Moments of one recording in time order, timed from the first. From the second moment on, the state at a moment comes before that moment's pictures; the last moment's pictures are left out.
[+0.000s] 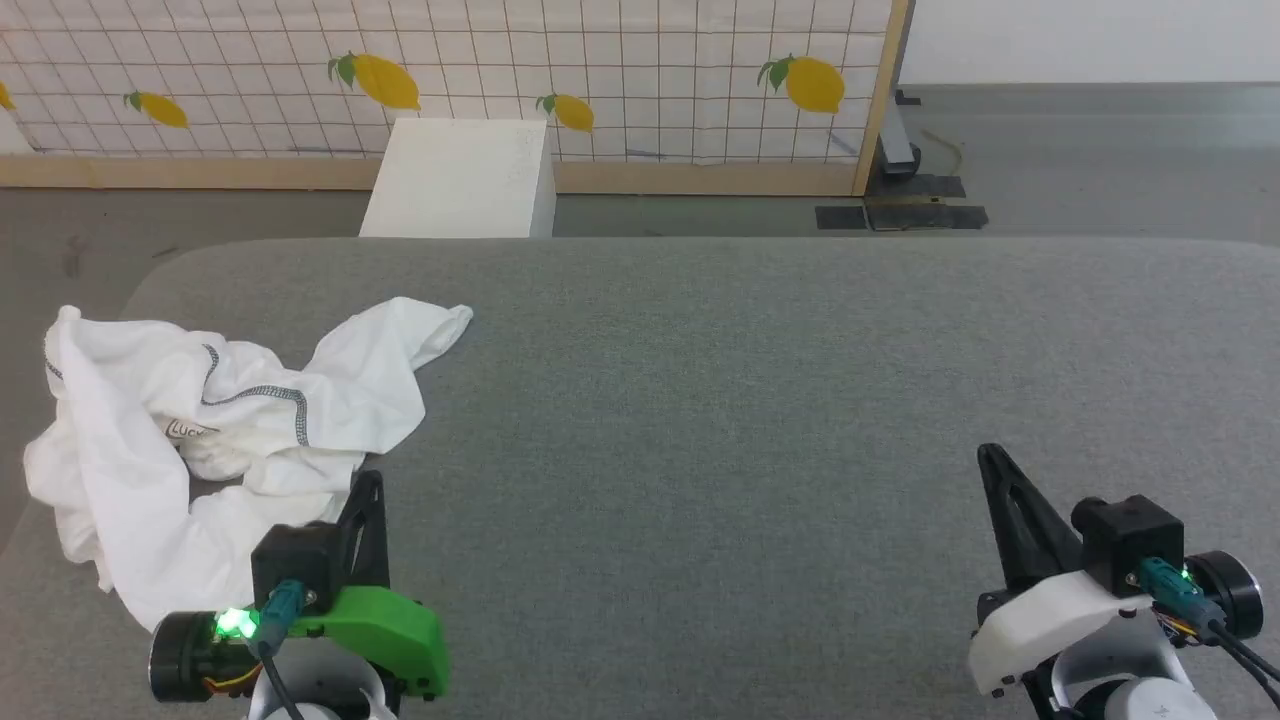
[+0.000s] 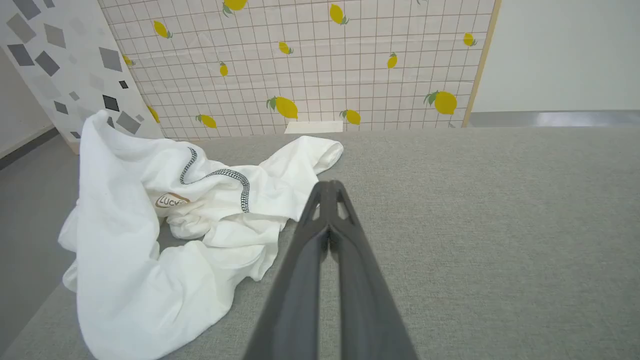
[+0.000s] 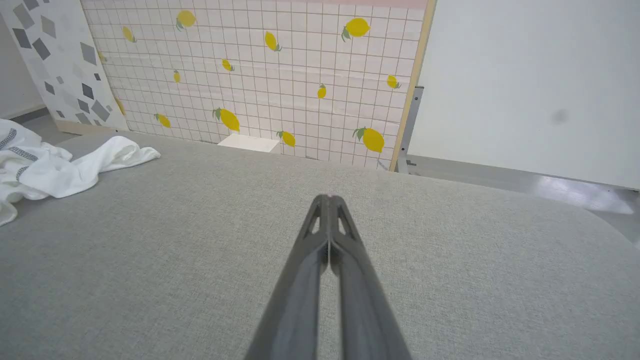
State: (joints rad) left arm 0.02 0.05 0.00 0.00 -0.01 0.00 0.00; right arm 0.02 -0.05 0.00 0.00 0.01 0.13 0.00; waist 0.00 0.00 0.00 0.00
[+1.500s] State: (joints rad) left arm 0.03 0.06 -0.01 -0.01 -0.03 0.00 -0.06; right arm 0.02 -0.05 -0.07 0.02 0.05 0.13 -0.06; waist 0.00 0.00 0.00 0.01
